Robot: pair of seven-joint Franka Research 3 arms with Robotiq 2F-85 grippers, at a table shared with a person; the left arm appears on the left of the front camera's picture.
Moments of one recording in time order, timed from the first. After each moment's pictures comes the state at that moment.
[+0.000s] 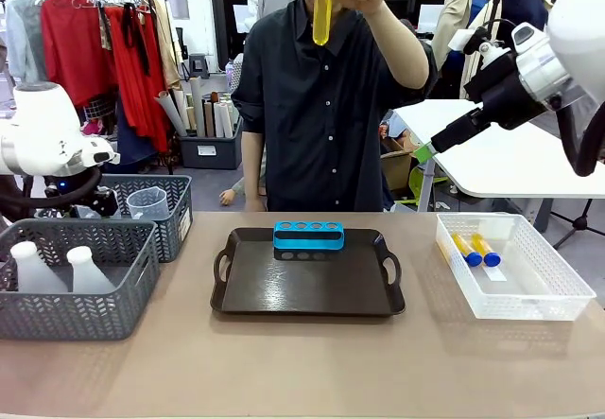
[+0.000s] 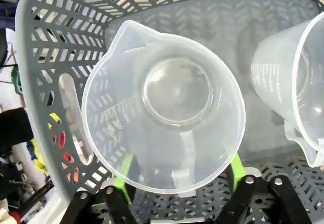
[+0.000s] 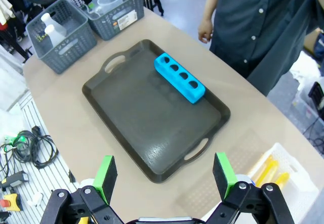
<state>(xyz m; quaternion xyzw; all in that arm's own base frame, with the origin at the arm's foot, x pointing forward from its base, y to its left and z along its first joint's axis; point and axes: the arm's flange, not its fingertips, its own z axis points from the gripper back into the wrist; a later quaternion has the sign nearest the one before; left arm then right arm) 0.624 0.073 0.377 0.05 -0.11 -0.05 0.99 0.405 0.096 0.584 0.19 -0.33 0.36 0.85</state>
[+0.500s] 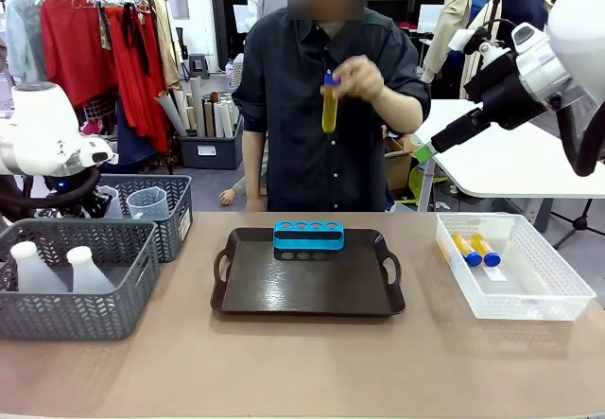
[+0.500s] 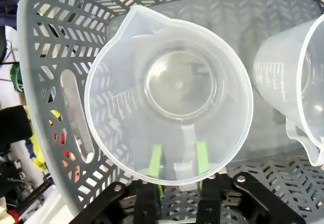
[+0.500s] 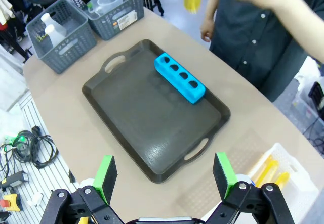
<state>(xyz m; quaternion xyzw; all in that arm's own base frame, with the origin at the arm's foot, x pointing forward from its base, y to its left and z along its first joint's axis) 0.623 0.076 0.377 0.05 -0.10 -0.05 0.99 0.405 0.096 0.584 0.19 -0.33 0.36 0.85</state>
